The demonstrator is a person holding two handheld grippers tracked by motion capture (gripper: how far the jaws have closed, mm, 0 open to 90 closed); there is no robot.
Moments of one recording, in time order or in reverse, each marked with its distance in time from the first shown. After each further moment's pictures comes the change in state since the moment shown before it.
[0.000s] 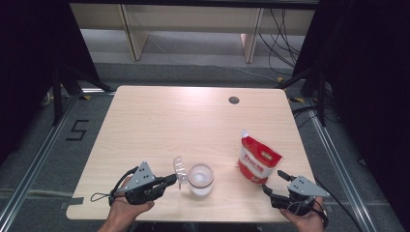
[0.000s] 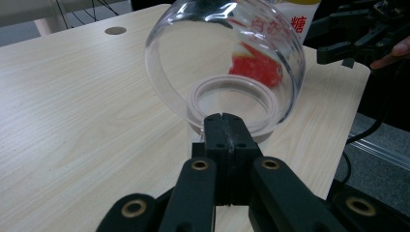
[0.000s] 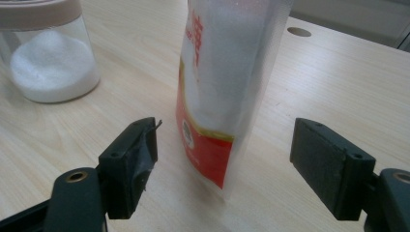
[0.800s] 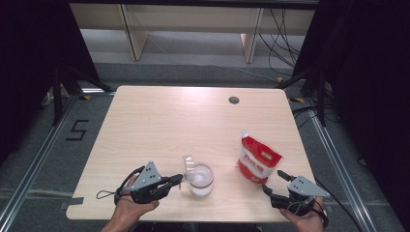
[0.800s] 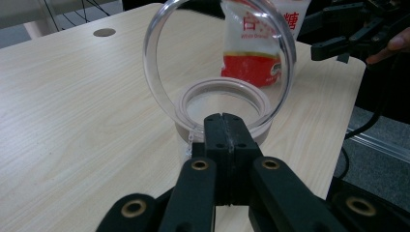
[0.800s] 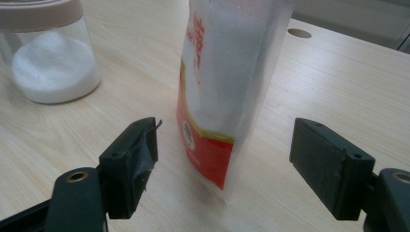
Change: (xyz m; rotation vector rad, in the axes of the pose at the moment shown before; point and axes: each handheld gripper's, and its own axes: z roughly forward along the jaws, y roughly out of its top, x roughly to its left) left arm -0.005 0.004 0.012 0.015 -0.020 0.020; right arm 0.002 0.000 0.000 -0.005 -0.004 0.003
